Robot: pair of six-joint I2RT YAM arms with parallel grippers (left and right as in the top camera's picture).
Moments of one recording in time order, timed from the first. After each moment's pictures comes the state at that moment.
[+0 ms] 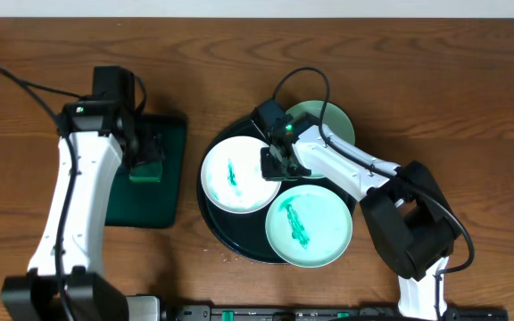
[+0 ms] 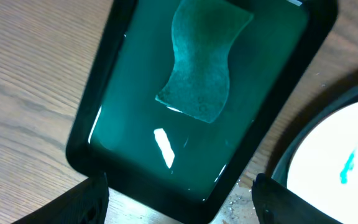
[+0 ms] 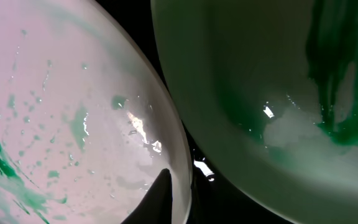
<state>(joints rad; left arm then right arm) 0.04 1.54 1.33 -1.17 -0.17 -0.30 0.67 2.06 1.46 -0.83 -0.05 0.62</state>
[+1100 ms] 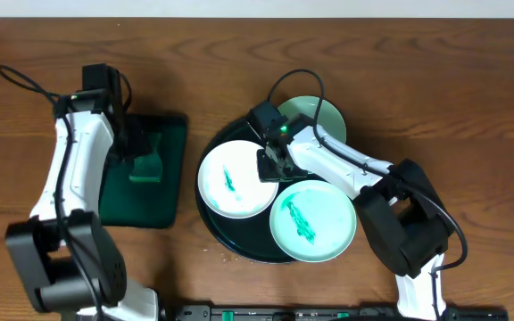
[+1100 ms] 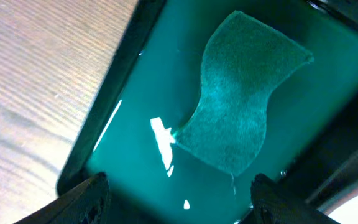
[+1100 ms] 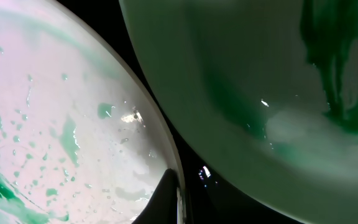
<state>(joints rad) 0.15 1.71 1.32 -1.05 -0.16 -0.30 0.69 2.09 1.47 -0.82 -0.06 0.61</state>
